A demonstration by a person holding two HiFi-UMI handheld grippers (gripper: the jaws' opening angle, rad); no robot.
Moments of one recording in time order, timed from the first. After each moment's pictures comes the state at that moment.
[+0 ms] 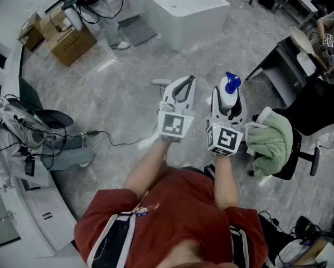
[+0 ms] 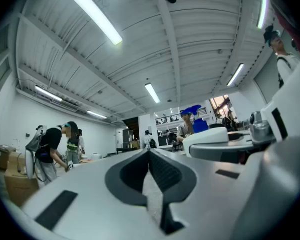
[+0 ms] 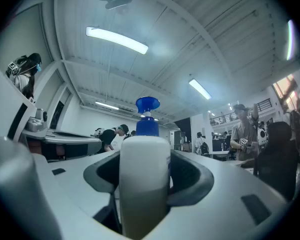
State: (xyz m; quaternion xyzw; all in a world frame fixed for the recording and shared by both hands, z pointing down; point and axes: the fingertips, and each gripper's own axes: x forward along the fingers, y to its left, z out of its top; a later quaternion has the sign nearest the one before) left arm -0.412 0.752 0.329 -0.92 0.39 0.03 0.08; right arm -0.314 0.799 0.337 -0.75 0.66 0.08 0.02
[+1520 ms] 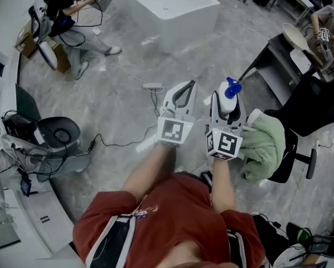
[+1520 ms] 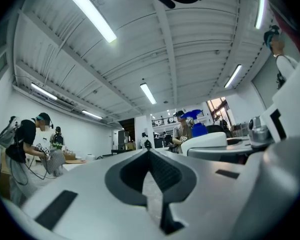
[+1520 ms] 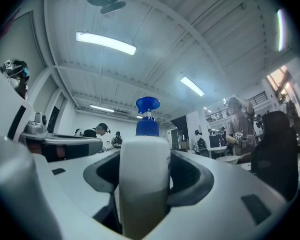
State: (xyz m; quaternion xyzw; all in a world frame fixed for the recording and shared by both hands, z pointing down) left arm -0.304 0.760 0.333 -0.92 0.37 0.05 0.08; right arm -0.210 0.805 0.349 -0.75 0.65 0.06 0.04
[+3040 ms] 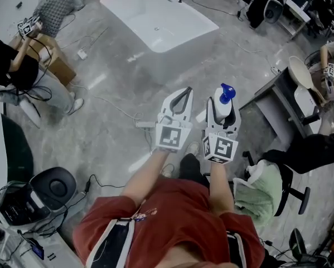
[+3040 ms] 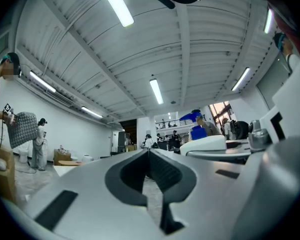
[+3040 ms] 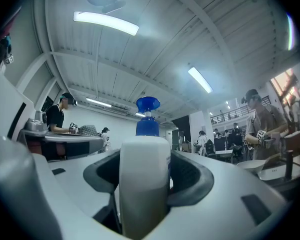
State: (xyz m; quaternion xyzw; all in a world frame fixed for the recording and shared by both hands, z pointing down) left arm -0.266 0.415 0.333 -0.93 0.36 0.08 0.06; right arm -0.174 0.460 0.348 -0.76 0.65 0.08 0.03
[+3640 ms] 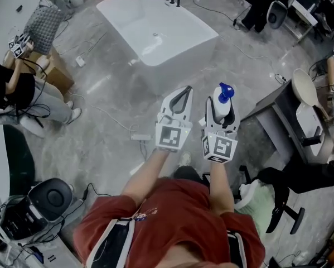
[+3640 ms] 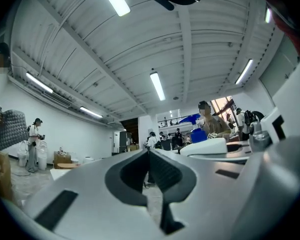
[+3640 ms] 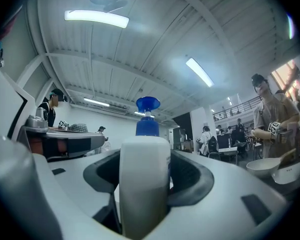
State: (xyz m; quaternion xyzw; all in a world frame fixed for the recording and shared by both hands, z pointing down) left arm -0.155 0.298 0.331 -0.92 0.37 0.07 0.08; right arm -0.065 0.340 0.355 -0.75 0.66 0.07 0.03
